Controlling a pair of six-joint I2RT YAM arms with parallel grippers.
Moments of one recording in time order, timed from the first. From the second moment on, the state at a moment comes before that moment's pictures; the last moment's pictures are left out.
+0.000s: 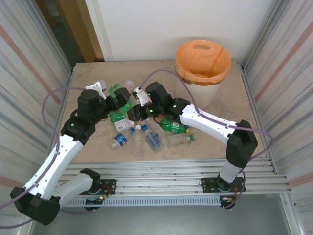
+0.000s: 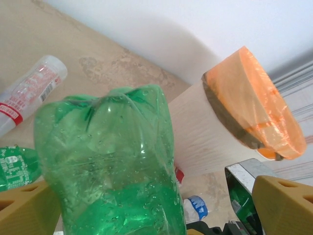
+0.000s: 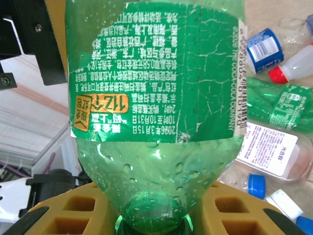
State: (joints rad) left arm -0.41 0.96 1.01 -0.38 0.06 -0.76; right arm 0.89 1.68 1.43 -0.30 -0.41 0.42
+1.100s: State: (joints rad) left arm -0.30 0.96 1.05 -0.51 -0.08 -0.50; right arm 0.21 1.51 2.01 -0.96 -0.17 0.25
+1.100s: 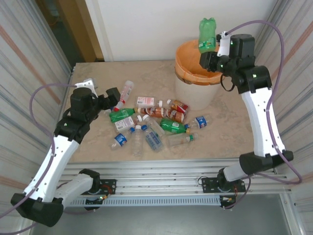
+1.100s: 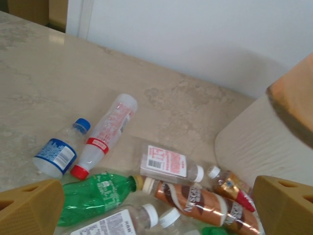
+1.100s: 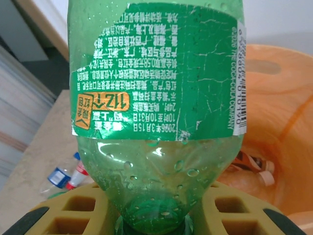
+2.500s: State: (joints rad) left arm -0.16 1.19 1.04 -0.48 0.03 -0.42; right arm 0.10 2.16 2.44 -1.32 -0.28 0.05
